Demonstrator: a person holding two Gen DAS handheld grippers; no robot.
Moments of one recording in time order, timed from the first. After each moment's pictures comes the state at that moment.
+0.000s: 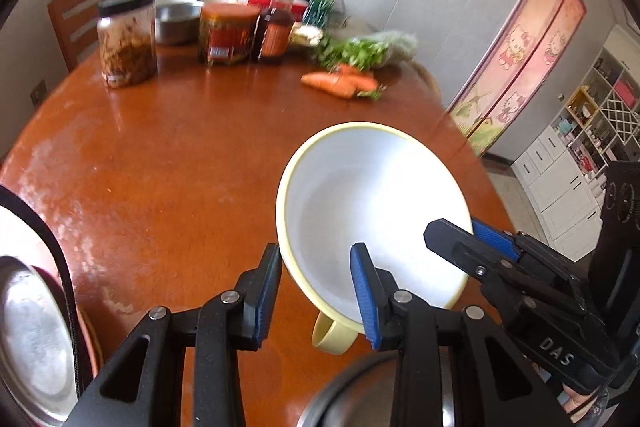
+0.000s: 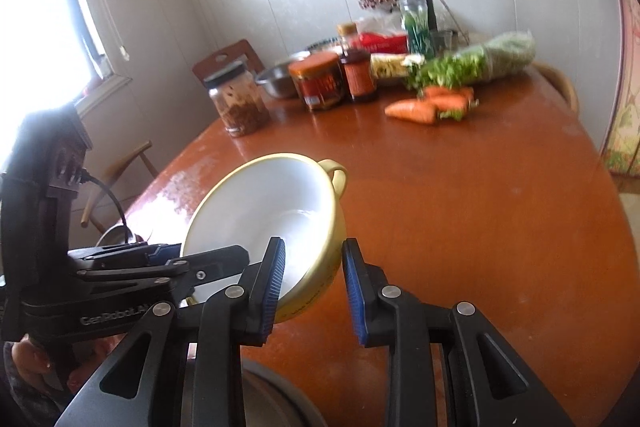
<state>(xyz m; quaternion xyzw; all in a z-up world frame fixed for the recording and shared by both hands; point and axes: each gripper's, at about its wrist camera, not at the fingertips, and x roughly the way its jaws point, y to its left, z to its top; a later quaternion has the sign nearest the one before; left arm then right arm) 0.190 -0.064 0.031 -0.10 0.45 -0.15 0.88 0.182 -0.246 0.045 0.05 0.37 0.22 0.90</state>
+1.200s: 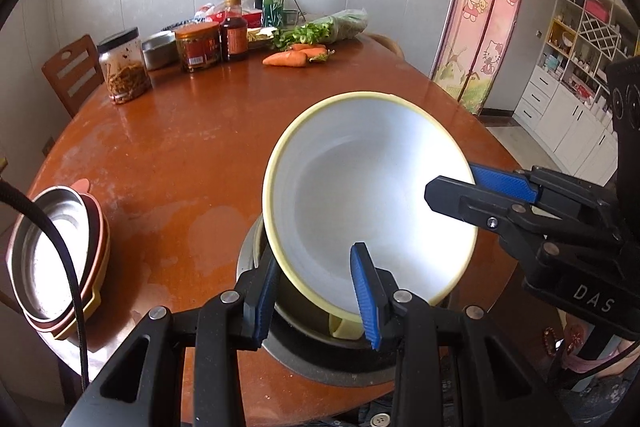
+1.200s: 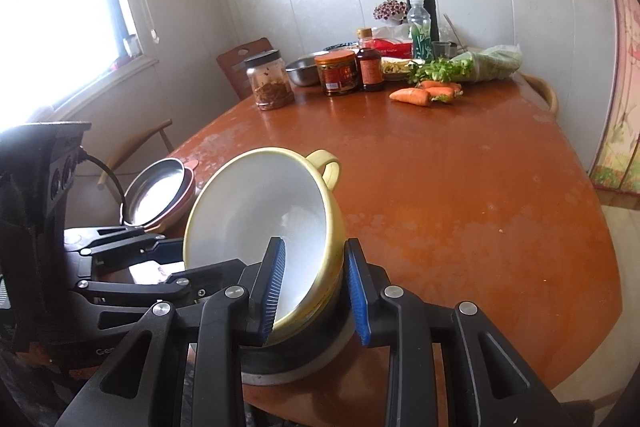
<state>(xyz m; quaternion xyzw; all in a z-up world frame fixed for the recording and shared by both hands) 0.054 -0.102 0.018 0.02 0.42 -0.16 0.89 0.049 -0.264 0.043 0.02 0.35 0.23 0.91</state>
